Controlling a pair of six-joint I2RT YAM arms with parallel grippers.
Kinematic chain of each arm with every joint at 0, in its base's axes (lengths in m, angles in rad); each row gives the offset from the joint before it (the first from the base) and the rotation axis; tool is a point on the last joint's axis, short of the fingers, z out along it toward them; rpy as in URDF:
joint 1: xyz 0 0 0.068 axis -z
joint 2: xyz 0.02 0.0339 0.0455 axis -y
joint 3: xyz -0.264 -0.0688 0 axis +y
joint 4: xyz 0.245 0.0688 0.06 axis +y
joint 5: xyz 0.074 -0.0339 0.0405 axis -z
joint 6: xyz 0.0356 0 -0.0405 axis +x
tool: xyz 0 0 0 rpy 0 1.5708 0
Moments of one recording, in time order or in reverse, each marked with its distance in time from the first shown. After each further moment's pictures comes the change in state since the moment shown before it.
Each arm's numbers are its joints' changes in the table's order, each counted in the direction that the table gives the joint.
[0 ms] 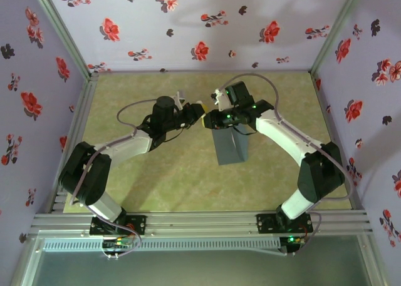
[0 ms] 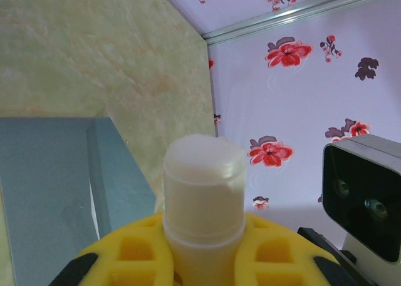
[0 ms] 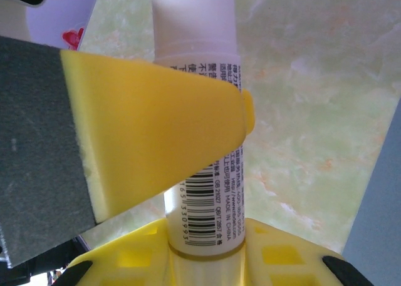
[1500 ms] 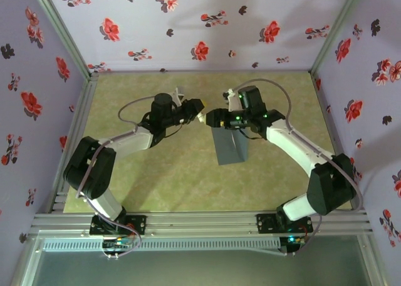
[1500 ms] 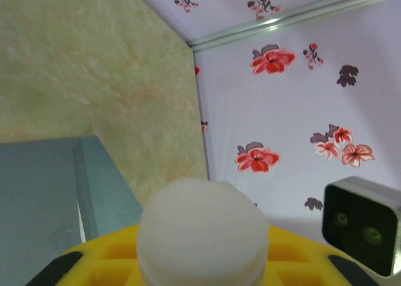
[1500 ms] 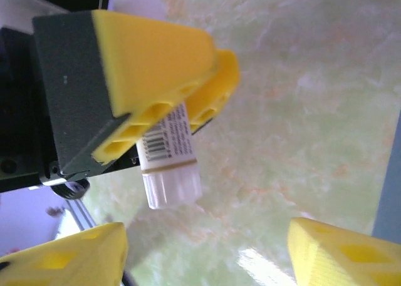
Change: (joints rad) left arm -0.046 -0.061 -0.023 -0.093 0.046 -0.015; right arm 0.068 0.141 0.206 -0.243 -0.073 0.192
